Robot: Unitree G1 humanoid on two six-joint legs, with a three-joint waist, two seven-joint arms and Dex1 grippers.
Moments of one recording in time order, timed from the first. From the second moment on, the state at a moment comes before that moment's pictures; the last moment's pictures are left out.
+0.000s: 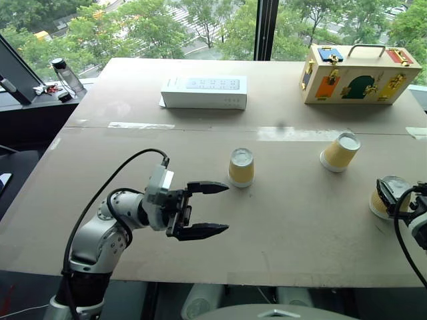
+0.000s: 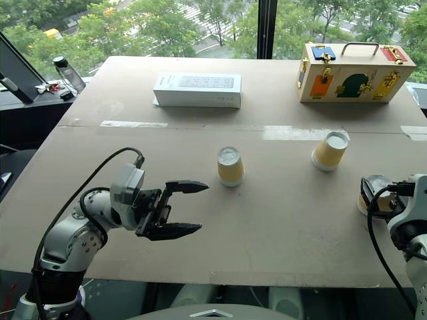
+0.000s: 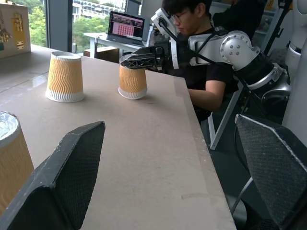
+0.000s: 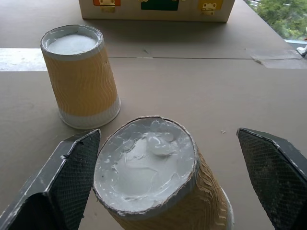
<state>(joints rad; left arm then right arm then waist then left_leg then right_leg) -0.08 0.63 0.03 -0.32 -0.75 0.36 -1.34 0.26 -0.39 -0.65 -0.76 0.49 0.82 0.19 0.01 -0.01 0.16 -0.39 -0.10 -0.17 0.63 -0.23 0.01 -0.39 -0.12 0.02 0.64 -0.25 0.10</state>
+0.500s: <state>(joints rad) -0.09 0.64 0.03 -0.33 -0.77 0.39 -1.33 0.27 -0.35 -0.67 -0.76 0.56 0.78 0.18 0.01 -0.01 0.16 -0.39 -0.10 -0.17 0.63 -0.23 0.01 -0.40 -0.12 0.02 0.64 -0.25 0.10</state>
